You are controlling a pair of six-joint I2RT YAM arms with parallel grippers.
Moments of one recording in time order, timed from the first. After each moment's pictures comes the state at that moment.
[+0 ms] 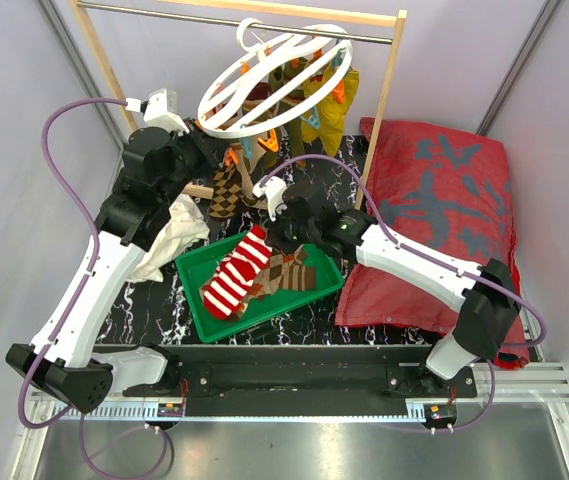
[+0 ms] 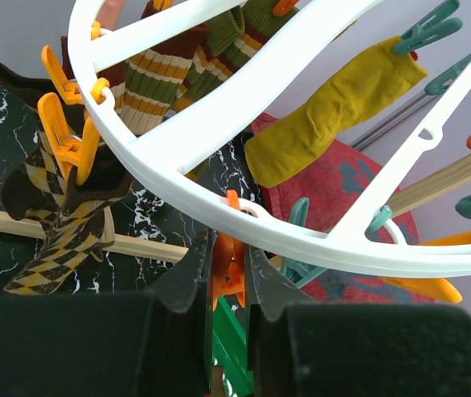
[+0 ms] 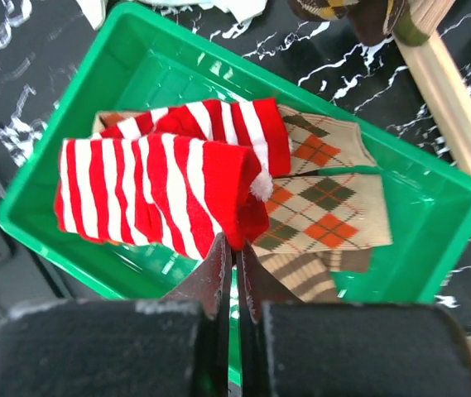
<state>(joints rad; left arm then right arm) -0.41 1.21 1.47 -0.40 -0.07 -0.56 0.89 1.60 1.38 -0.39 -0.09 0.08</state>
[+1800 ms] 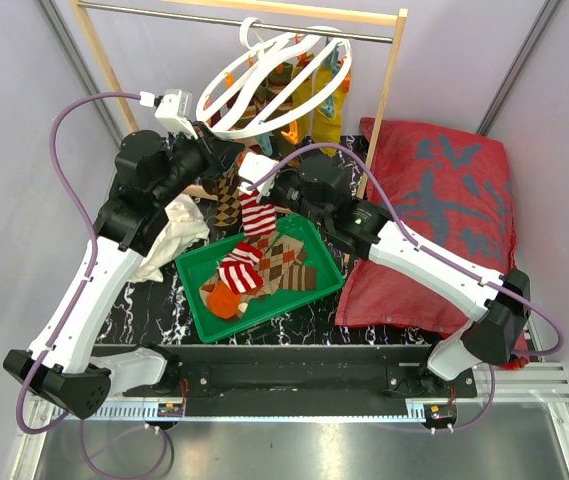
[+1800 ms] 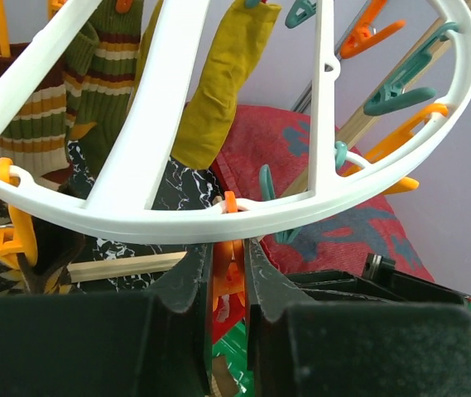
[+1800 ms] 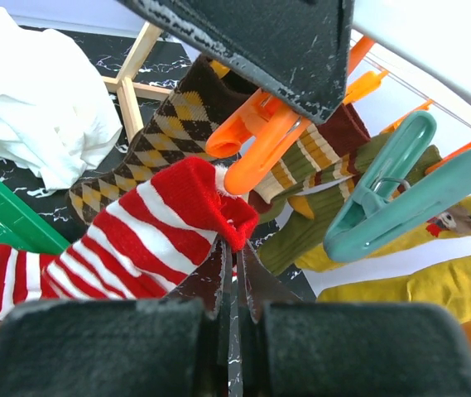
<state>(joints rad) -0.41 1.18 1.43 -0.29 0.19 -0.42 0.92 1.54 1.50 -0.07 0.09 -0.65</state>
